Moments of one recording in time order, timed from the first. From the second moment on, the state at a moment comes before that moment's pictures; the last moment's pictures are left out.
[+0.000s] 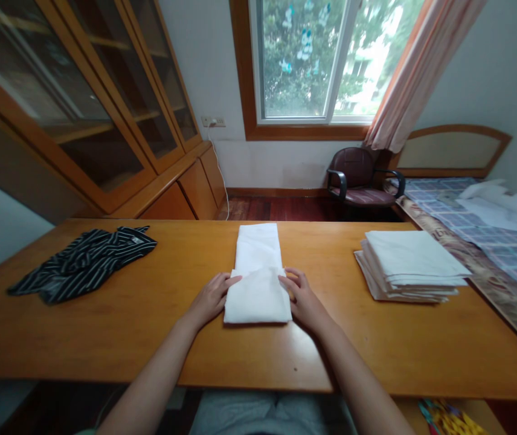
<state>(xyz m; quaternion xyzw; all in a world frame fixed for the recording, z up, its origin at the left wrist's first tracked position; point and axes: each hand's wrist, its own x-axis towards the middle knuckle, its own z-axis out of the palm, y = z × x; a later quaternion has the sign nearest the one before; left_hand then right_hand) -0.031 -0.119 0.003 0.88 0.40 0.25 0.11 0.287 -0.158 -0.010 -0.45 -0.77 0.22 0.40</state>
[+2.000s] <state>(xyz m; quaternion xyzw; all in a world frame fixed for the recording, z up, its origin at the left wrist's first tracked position) -0.029 -0.118 0.014 0.84 0.37 0.32 0.25 0.284 -0.142 0.012 -0.39 -0.76 0.29 0.42</state>
